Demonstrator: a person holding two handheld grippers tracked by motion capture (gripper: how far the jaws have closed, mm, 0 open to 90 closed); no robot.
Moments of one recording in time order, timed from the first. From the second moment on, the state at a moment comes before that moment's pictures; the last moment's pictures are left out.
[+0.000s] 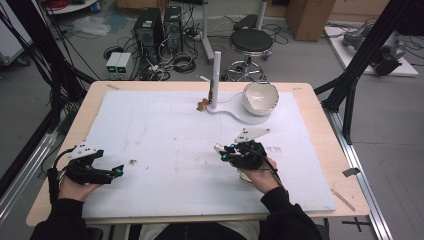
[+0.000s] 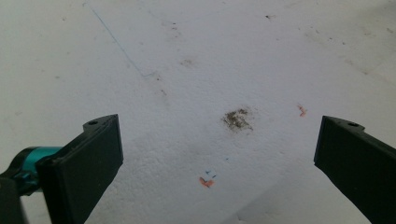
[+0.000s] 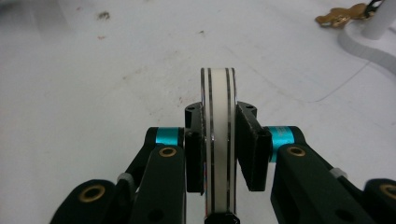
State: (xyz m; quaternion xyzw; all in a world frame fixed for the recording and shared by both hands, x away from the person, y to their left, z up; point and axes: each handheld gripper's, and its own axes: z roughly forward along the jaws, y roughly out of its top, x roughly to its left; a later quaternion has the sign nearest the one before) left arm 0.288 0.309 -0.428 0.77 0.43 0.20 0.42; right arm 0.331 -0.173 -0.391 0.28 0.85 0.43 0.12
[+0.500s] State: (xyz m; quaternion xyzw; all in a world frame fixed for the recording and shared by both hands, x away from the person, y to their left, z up) left arm 0.285 0.309 -0.428 0.77 0.43 0.20 0.43; right arm 0.352 -0.200 -0.338 0.31 0.80 0.50 0.12
